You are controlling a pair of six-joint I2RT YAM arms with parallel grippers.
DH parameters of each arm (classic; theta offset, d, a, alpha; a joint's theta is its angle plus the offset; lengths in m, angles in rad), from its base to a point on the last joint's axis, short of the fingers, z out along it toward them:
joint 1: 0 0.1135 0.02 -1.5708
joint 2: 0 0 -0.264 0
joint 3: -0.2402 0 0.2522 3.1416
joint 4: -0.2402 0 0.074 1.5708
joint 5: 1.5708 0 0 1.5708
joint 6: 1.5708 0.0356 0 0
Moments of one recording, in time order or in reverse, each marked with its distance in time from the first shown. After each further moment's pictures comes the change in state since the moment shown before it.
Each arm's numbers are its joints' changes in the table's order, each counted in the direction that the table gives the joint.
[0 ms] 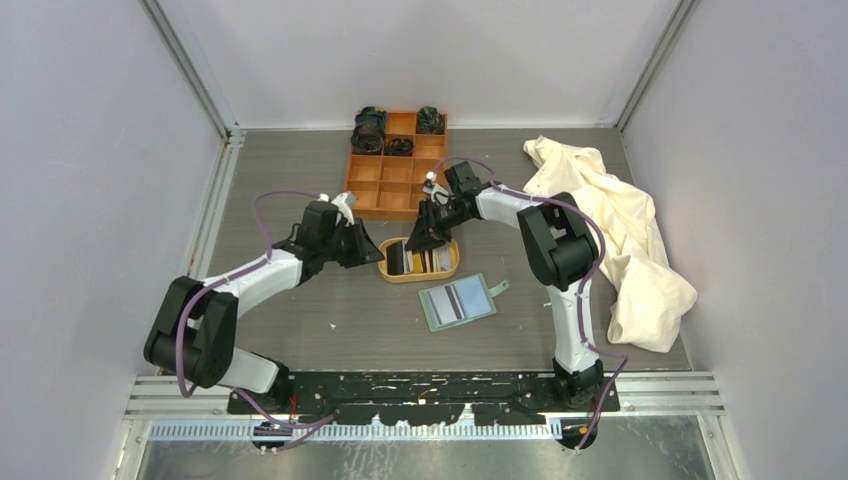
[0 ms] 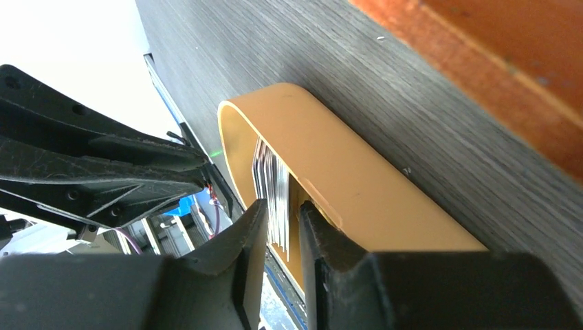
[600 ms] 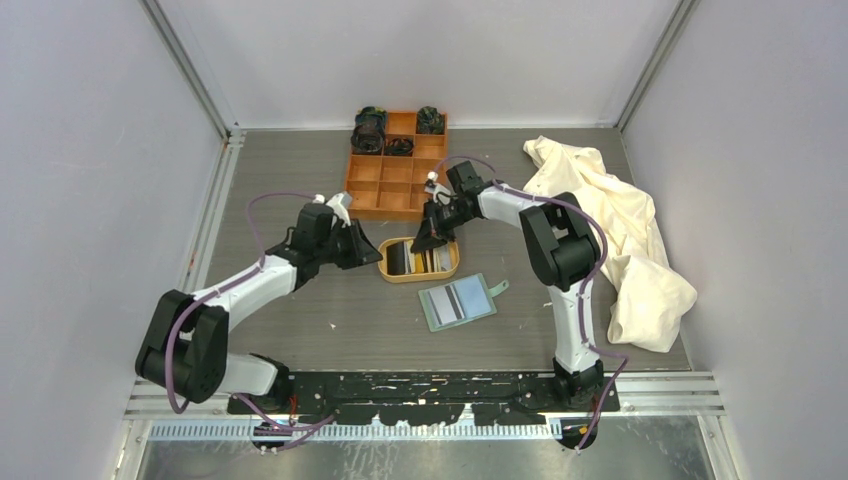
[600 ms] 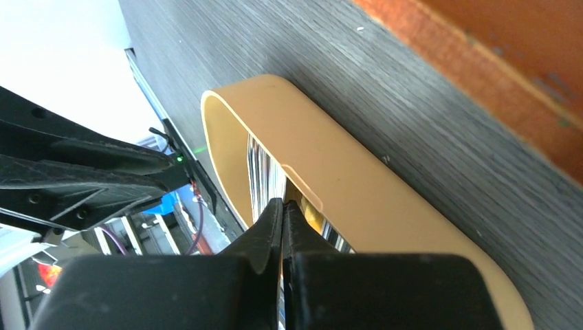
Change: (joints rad) left arm 0.000 -0.068 0.025 -0.008 0.001 -0.006; right arm -0.006 -0.005 0.001 -0.035 0.018 -0.060
